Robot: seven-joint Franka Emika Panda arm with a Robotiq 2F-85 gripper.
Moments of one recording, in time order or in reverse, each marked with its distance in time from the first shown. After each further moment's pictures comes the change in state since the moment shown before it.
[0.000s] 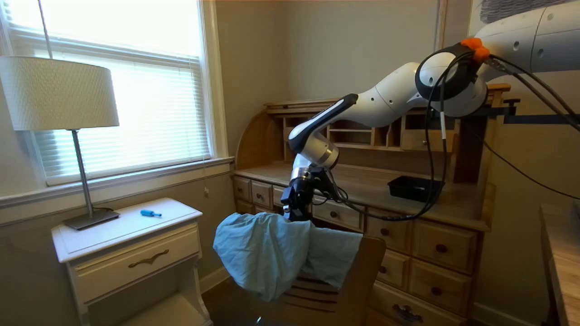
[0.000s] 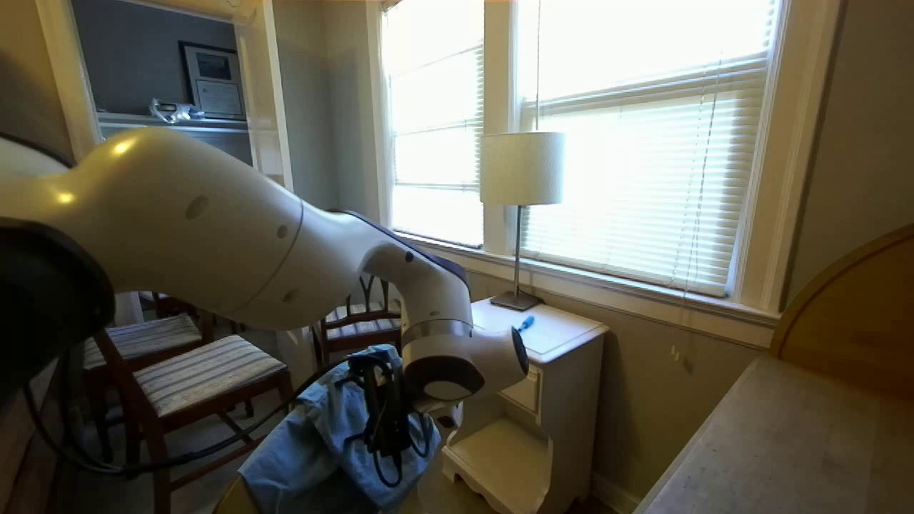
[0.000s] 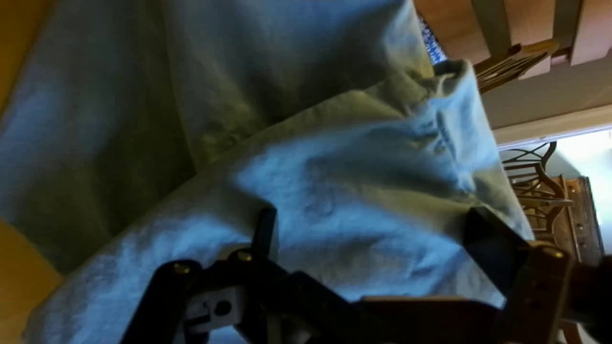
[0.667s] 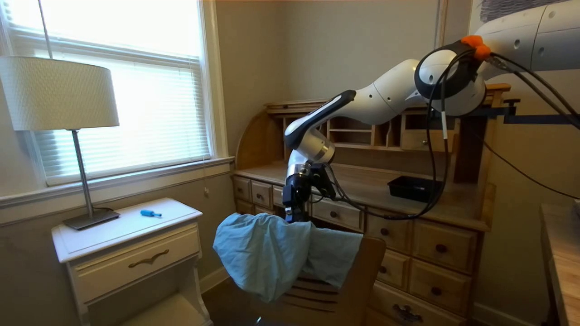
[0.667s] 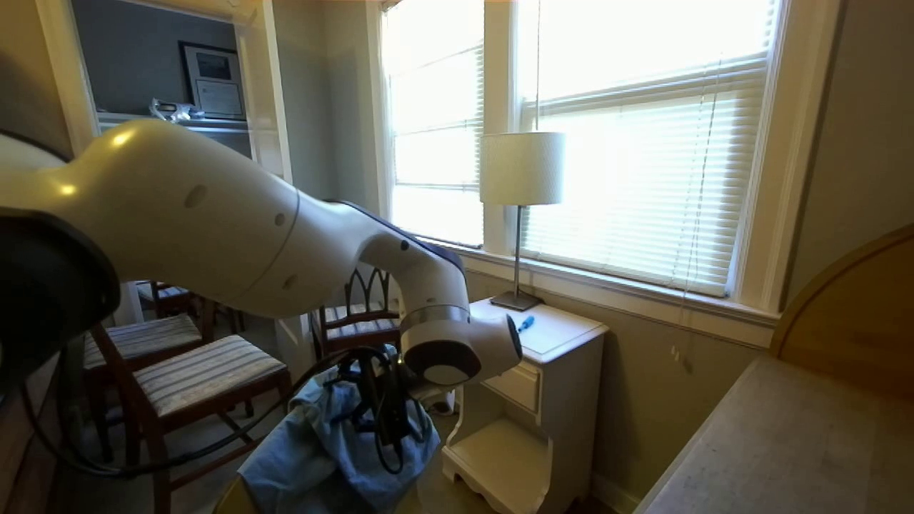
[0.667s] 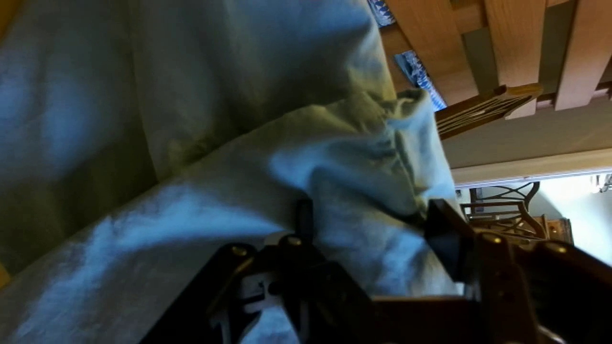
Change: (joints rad) arm 0.024 -0.008 -0.001 0.025 -0.005 -0.067 -0.057
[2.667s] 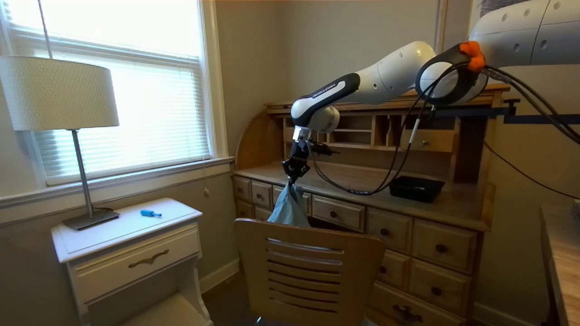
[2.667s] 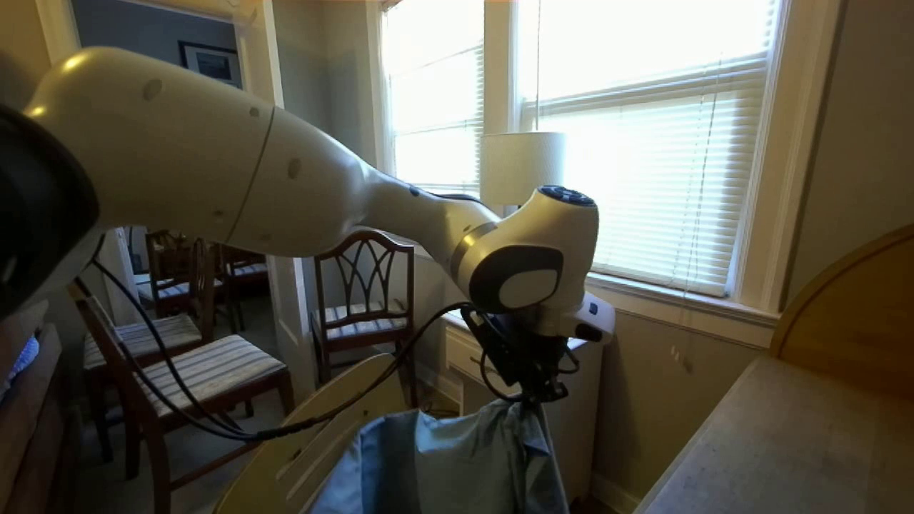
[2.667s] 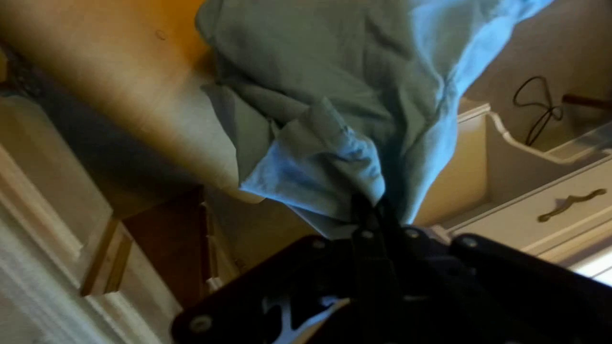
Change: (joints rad) arm 0.047 -0.055 -0.378 0.210 -0.147 0.578 0.475
